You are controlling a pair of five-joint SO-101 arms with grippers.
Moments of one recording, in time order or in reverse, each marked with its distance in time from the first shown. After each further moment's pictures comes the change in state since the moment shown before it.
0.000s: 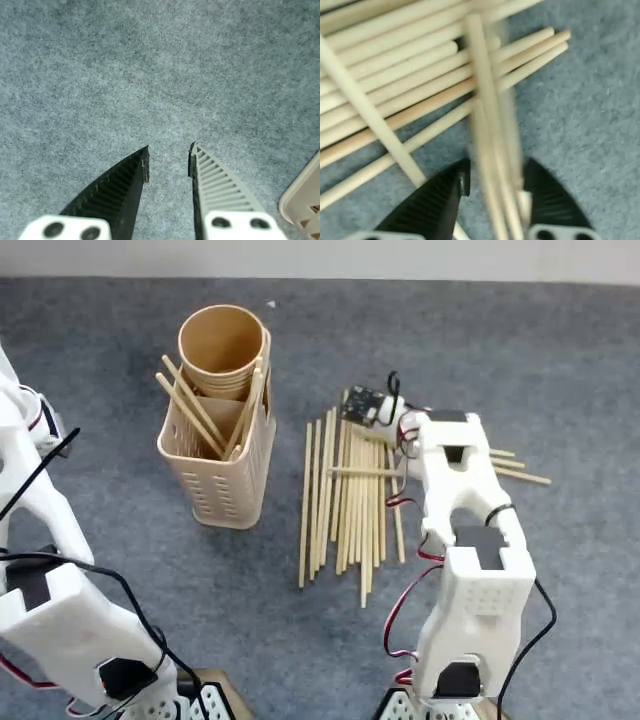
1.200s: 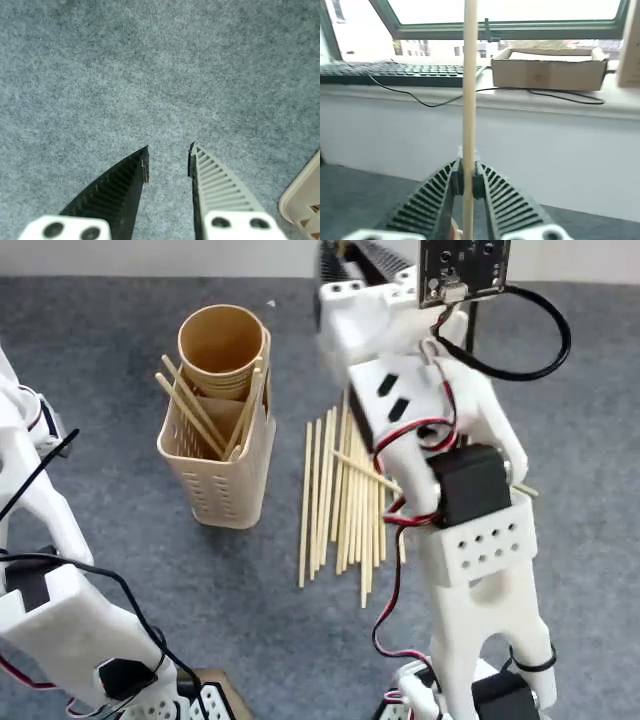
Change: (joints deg) left arm 0.0 0.0 0.0 0.0 -0.2; right arm -21.4 -52.1 -17.0 -5.9 -77.9
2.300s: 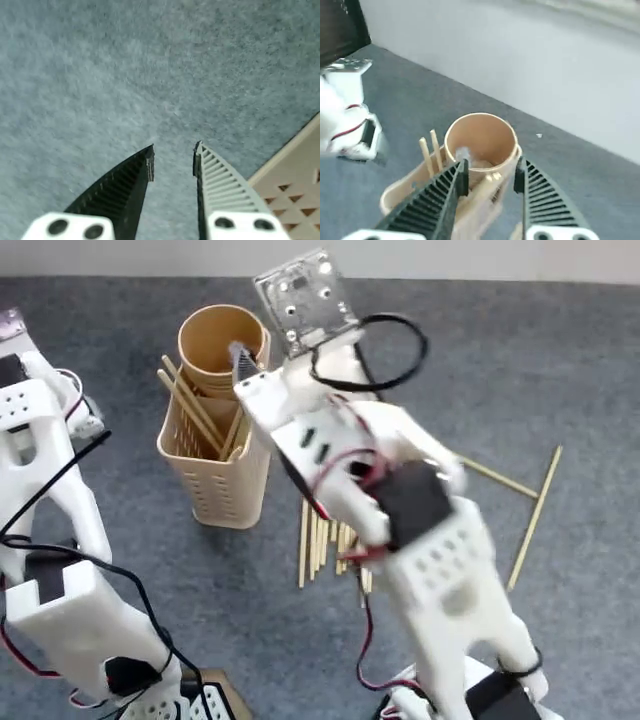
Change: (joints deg) left arm 7.7 0.0 0.0 1.6 20.5; right arm -11.8 0.0 -3.4 25.8 12.9
